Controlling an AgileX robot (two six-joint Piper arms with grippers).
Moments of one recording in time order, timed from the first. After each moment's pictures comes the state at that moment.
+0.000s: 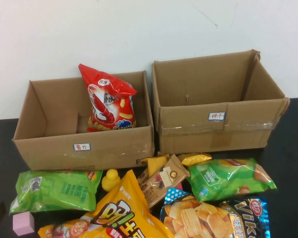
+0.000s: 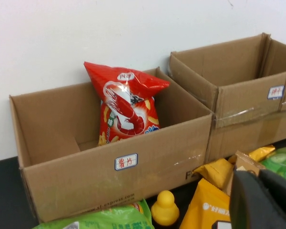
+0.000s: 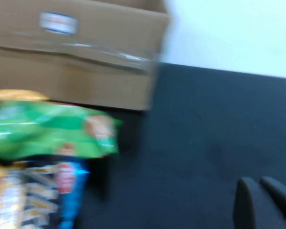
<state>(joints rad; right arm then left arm) 0.02 0.09 -0.10 -0.01 0.44 -0.15 -0.23 0.21 -0.32 -0.36 0.40 0.29</state>
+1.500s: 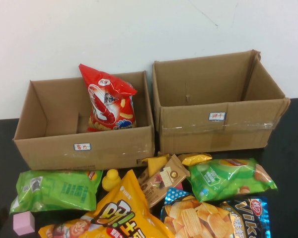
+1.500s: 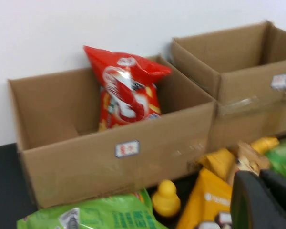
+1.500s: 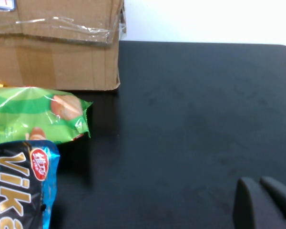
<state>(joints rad) -0.04 -0.01 0.02 -0.07 0.43 -0.03 -0.23 0.20 -0.27 -0.36 0.37 0.27</state>
